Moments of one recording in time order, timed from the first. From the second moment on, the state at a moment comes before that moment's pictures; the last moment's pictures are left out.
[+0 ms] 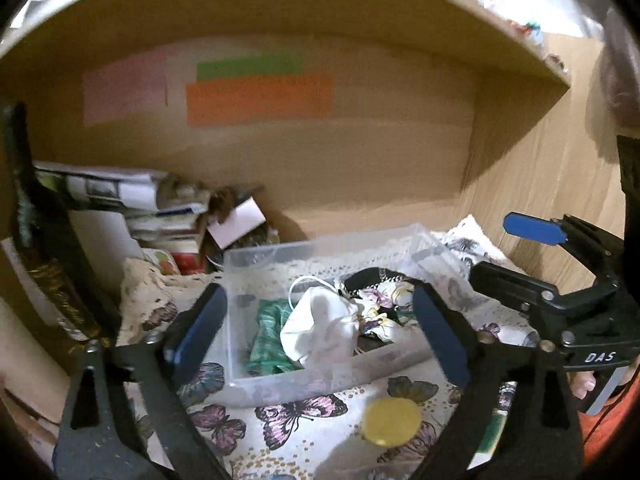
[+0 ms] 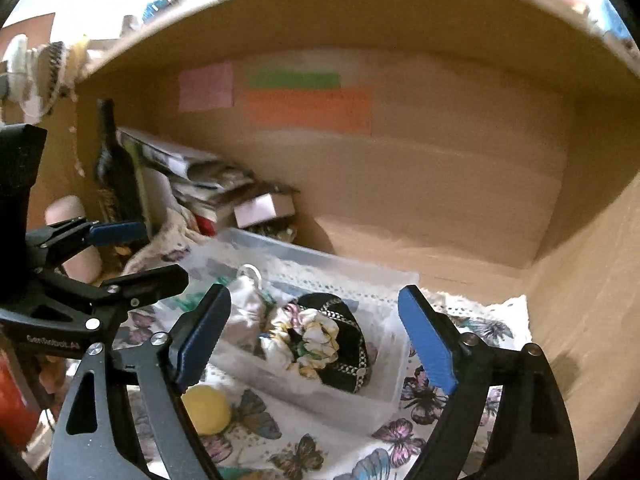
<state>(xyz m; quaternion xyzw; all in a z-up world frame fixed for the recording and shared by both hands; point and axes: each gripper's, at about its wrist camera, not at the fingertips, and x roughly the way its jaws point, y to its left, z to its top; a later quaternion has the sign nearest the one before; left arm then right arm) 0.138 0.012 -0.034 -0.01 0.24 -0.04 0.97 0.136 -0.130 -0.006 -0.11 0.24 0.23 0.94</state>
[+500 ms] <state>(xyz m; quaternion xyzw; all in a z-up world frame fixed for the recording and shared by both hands) 0.080 0.012 -0.068 -0.04 0.28 -0.04 0.96 0.064 -0.146 -0.033 -0.07 0.24 0.25 0.94</state>
